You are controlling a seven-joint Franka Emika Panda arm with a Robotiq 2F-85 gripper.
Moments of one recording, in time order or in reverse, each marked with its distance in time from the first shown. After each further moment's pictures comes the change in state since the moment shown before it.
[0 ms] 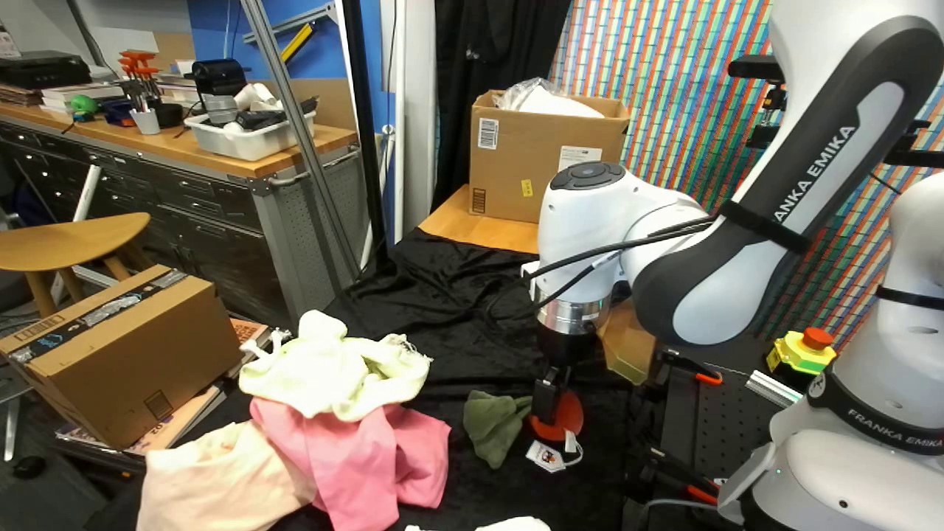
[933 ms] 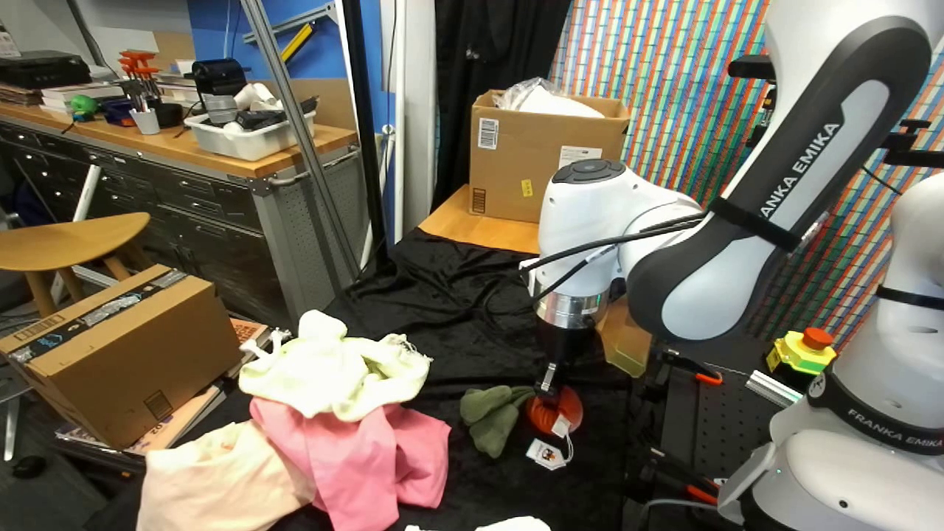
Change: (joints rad) arm -0.015 0.004 0.000 -0.002 0.055 0.028 -0.092
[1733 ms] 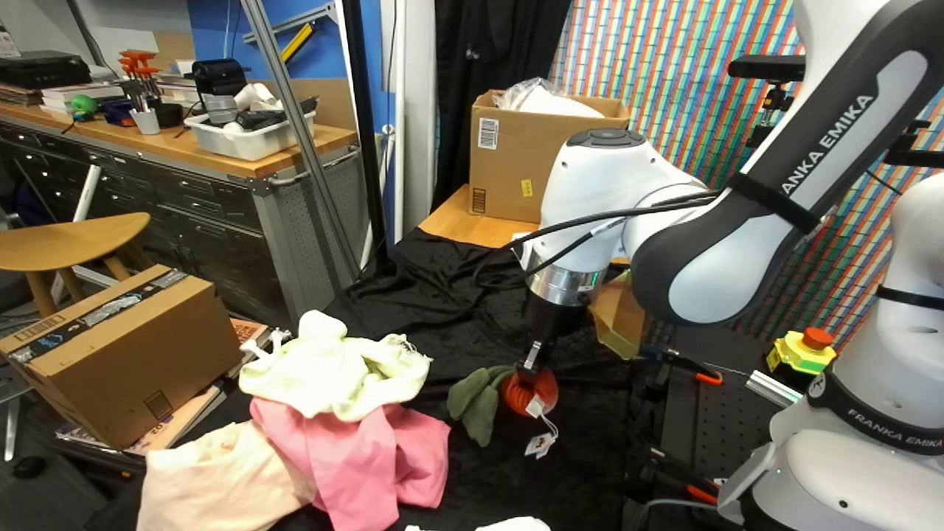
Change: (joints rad) arm 0.000 -0.069 0.008 0.000 0.015 0.078 -0.033
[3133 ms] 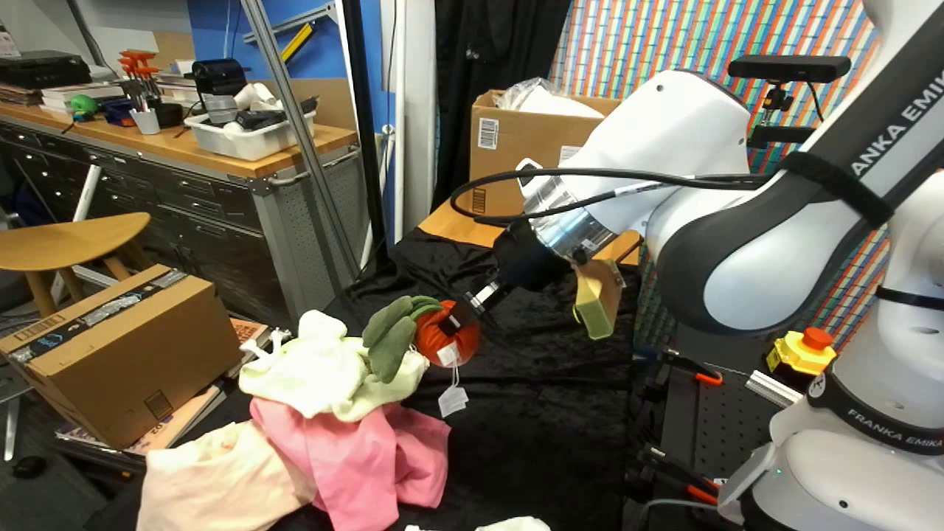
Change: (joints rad) arm 0.035 -0.087 0.083 -0.030 0.192 0.492 -0.021
